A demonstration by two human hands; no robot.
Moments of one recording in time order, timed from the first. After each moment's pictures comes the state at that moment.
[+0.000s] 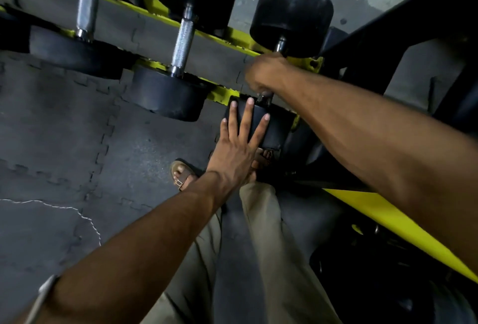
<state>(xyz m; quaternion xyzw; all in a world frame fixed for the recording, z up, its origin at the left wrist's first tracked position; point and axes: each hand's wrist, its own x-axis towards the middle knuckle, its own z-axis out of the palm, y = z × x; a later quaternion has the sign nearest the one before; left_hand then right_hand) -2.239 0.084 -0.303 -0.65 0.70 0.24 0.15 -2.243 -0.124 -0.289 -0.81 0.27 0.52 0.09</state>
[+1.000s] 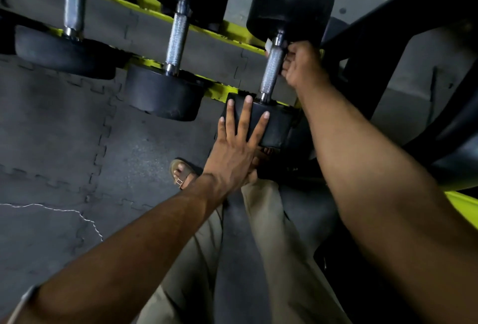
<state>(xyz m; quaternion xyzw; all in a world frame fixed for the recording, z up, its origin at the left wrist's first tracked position) -2.233 0.092 -0.314 -0.65 0.72 0.23 0.10 -2.336 -0.165 -0.434 -0.26 0.70 -0.16 0.64</state>
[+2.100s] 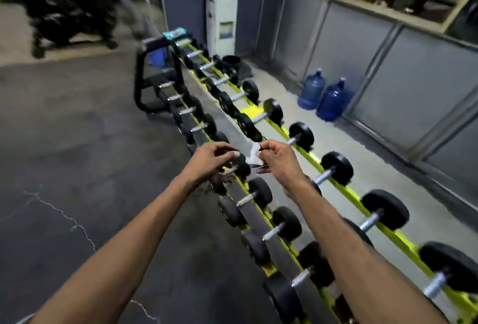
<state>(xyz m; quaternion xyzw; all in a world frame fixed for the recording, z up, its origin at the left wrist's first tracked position) -1.809 0.222 0.223 -0.78 0.27 0.21 -0.52 -1.918 0.045 0.238 -0.76 0.24 -0.12 0.60</state>
